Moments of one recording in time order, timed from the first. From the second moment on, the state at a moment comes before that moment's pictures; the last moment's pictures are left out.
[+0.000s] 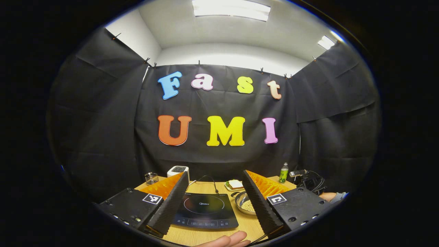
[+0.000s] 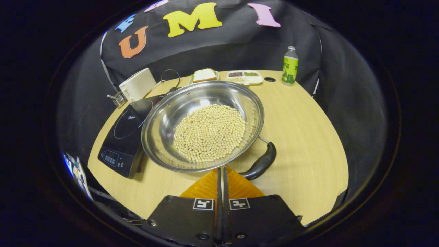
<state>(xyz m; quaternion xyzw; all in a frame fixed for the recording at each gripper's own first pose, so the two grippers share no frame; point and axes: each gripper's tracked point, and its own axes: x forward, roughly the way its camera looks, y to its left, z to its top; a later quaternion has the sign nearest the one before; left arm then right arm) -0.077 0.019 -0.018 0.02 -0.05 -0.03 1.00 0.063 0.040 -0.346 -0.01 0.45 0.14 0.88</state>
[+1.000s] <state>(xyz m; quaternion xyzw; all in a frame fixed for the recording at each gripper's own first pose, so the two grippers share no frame) -0.023 -0.050 -0.021 0.03 -0.04 -0.06 1.00 0.105 -0.018 -0.340 -0.07 0.42 0.17 0.89</state>
